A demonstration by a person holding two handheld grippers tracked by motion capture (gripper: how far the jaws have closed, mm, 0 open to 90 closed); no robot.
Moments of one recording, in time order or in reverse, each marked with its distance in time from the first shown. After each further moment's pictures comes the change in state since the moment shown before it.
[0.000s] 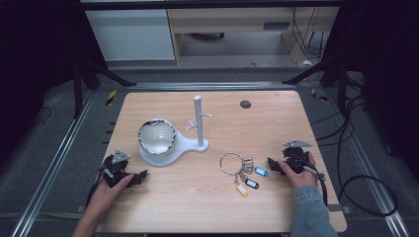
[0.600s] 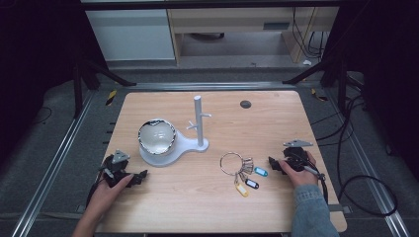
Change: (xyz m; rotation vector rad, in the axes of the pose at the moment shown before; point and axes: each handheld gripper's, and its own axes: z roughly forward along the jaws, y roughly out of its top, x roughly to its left) left arm 0.000 0.000 0.000 -0.004 -0.001 -0.002; right arm -0.001 0.002 -0.004 0.001 0.022 -0.027
